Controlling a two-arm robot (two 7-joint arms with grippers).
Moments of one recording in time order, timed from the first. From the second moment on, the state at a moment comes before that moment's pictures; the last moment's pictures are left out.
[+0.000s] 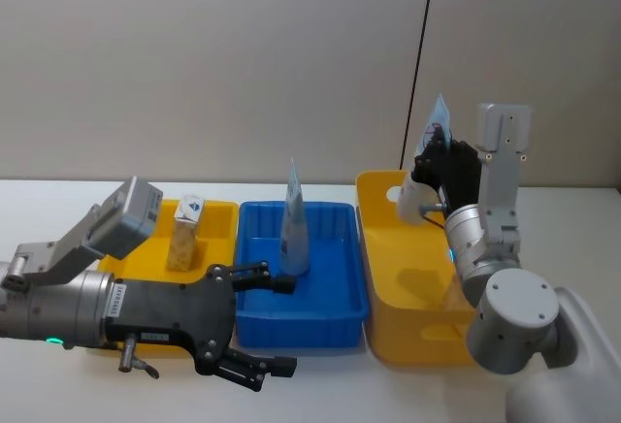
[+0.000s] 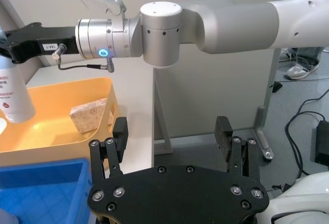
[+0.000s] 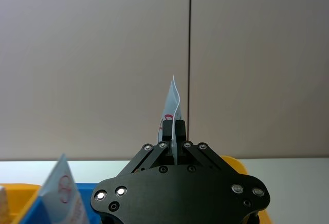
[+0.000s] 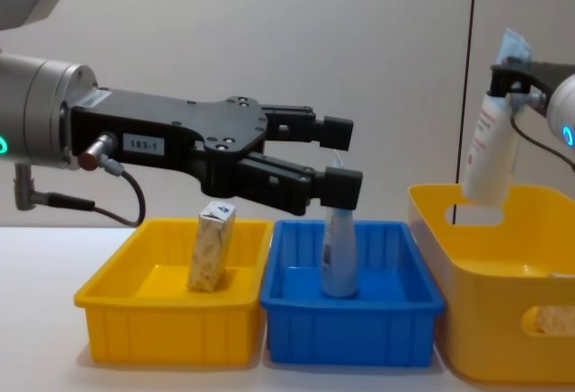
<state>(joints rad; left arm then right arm) -0.65 0.49 0.58 -1.38 -0.51 0.00 -1.26 0.47 -0.01 -0.13 -1.26 0.02 -0.03 -0.11</state>
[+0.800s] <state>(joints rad) -0.65 0.49 0.58 -1.38 -0.51 0.00 -1.26 0.60 -0.03 -0.10 -0.94 -0.06 -0.09 -0.21</state>
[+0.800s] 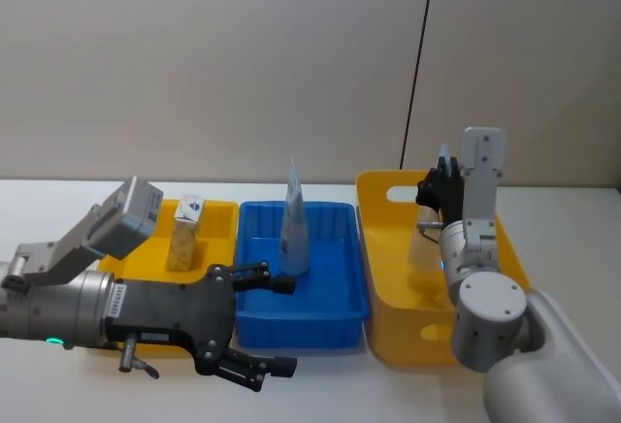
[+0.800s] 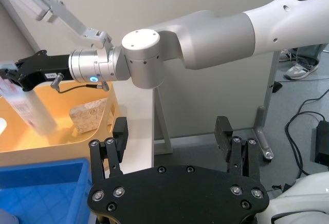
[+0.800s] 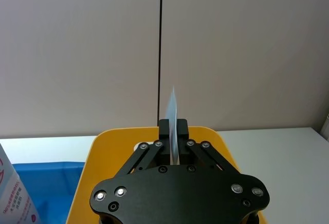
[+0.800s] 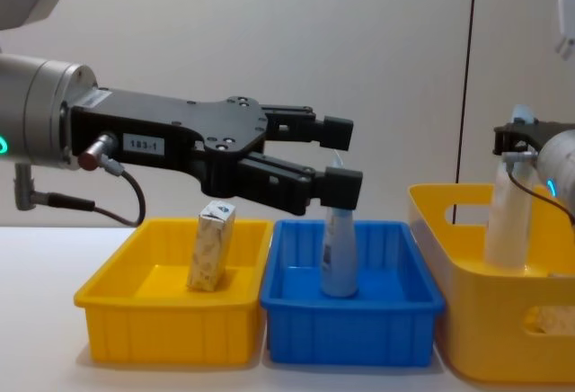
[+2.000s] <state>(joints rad) -0.65 0.49 0.58 -1.38 -0.51 0.00 -1.26 0.52 -0.05 -0.07 -1.12 -0.06 -0.06 -0.17</state>
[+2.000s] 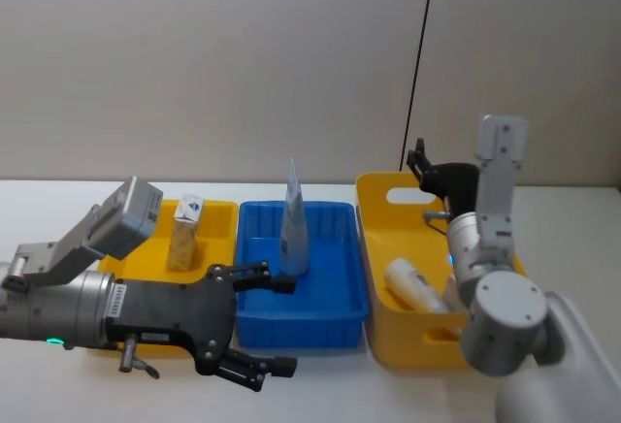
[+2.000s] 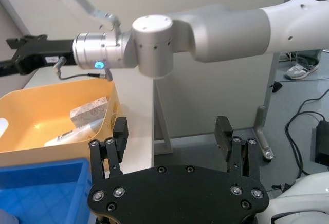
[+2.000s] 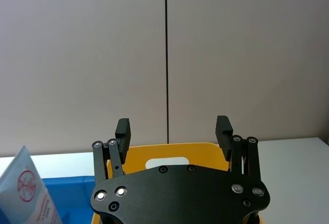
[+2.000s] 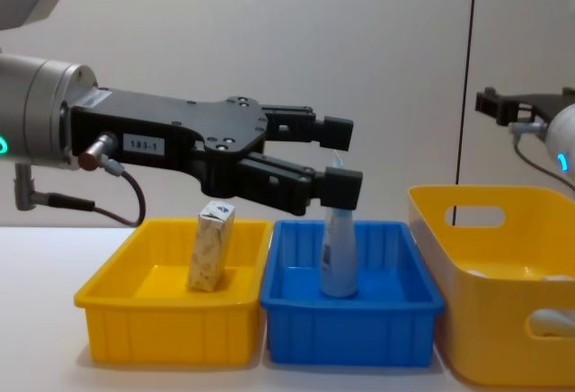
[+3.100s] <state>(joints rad) -0.65 0.49 0.58 -1.38 -0.51 0.00 -1.26 0.06 0.18 0.00 -1.73 0.18 0.14 0.30</state>
